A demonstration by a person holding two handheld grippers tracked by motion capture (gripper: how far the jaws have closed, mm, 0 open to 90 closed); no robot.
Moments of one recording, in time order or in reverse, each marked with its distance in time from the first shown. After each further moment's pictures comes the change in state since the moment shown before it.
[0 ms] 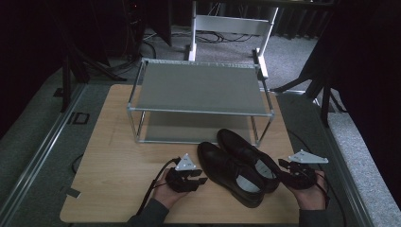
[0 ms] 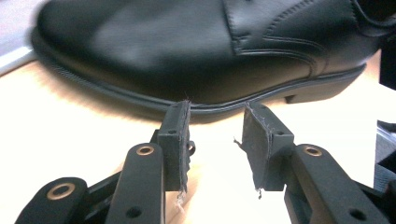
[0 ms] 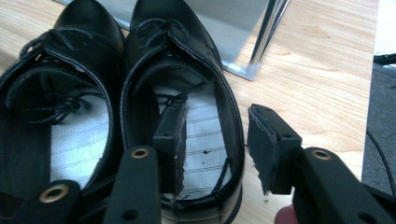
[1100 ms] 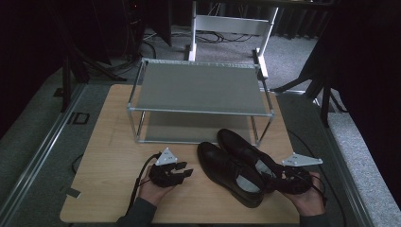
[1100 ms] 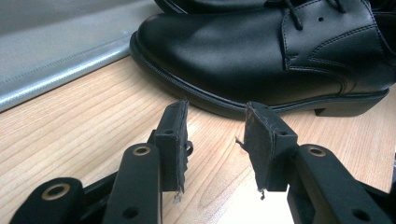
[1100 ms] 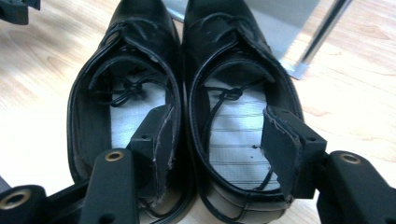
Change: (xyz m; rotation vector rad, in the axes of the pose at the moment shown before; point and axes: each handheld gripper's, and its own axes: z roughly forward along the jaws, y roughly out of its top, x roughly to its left) left arm 0.023 -0.008 -0.034 -0.066 0.083 -0.078; right arm 0.022 0.006 -0.008 0.050 0.121 -0.058
